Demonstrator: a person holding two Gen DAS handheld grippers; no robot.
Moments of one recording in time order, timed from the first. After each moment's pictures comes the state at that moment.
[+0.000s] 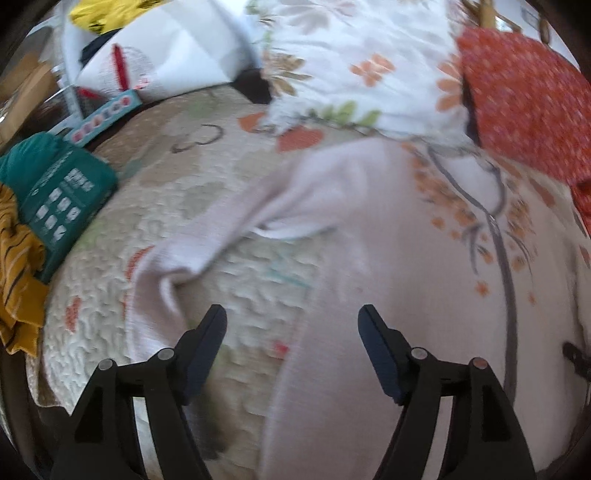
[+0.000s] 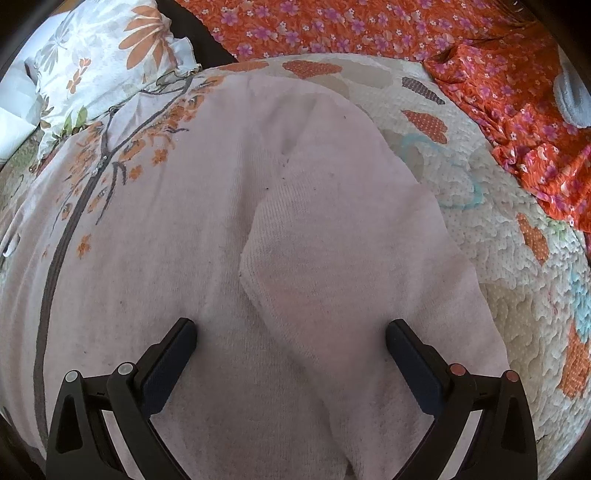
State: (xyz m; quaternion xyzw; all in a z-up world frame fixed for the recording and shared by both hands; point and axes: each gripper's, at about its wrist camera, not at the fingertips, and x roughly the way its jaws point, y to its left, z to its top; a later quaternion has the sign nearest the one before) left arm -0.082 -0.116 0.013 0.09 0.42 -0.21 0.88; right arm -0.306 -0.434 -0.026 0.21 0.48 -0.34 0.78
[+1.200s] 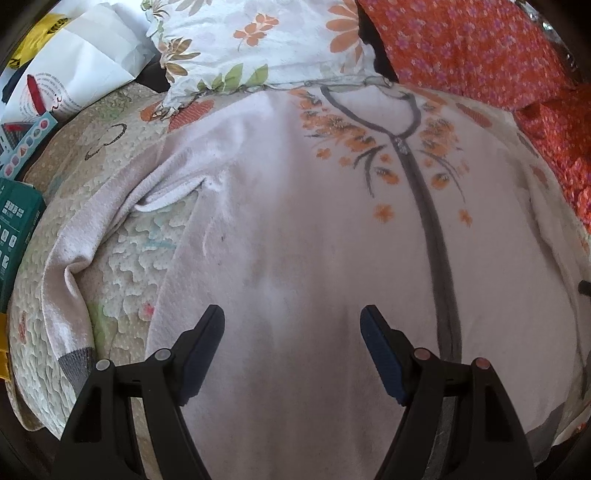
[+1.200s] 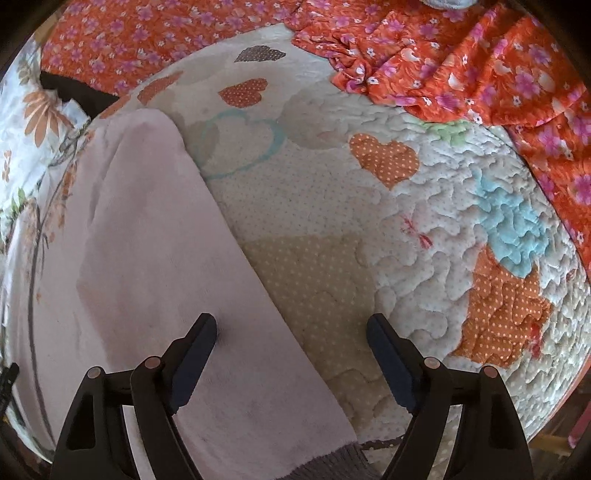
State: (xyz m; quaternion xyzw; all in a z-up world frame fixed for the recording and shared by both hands) left arm -0.131 -0.174 -0.023 0.19 0.44 -0.29 0.83; right arm -0.433 -0.505 -0.007 0.32 0.48 -0.42 0.70
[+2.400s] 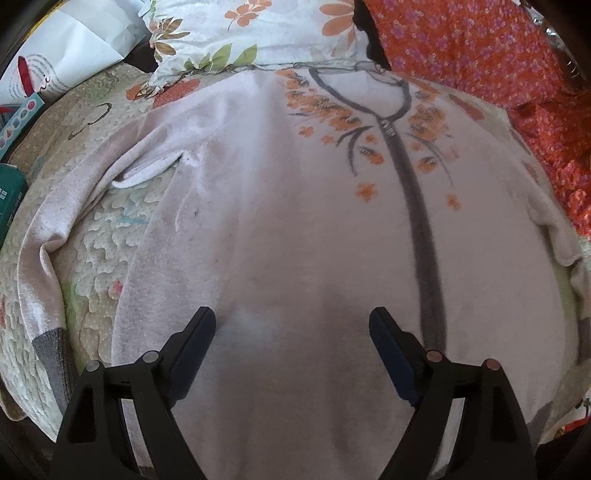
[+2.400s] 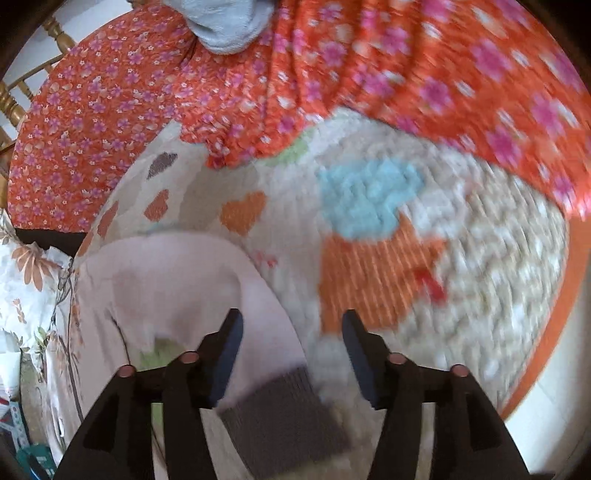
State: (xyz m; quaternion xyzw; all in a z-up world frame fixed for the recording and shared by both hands) left arm -0.131 -0.181 -0.036 0.16 0.47 -0.30 0.81; right arm -0.553 -0.499 0.024 0.45 0.29 -0.52 0.66
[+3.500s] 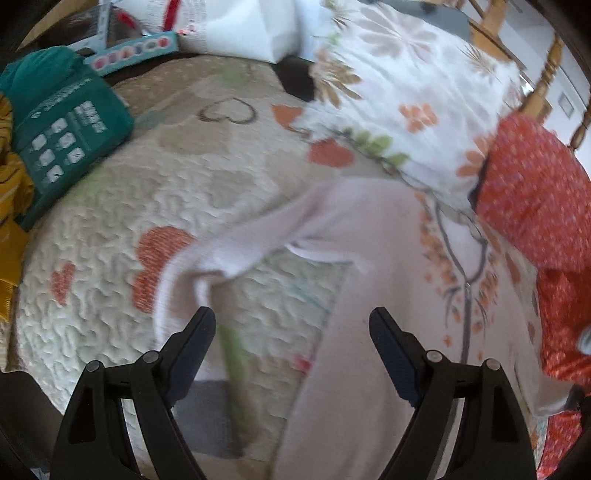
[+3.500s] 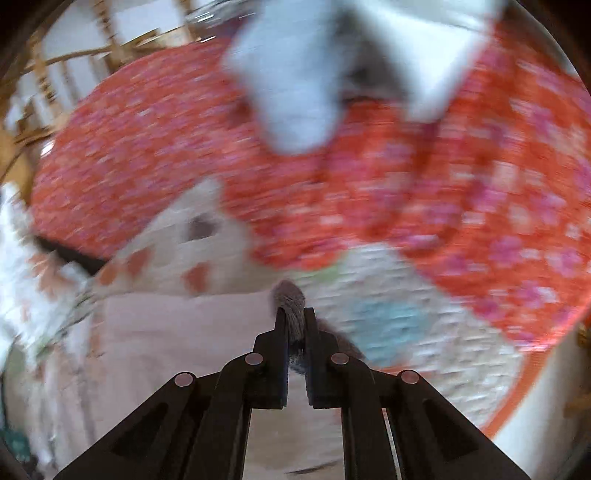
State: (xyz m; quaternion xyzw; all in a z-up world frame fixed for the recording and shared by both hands) left arm -0.022 -0.039 0.037 -0.05 0.47 -0.19 0.86; right arm -0.494 -0.544 0.138 0.34 0.28 -0.51 0.73
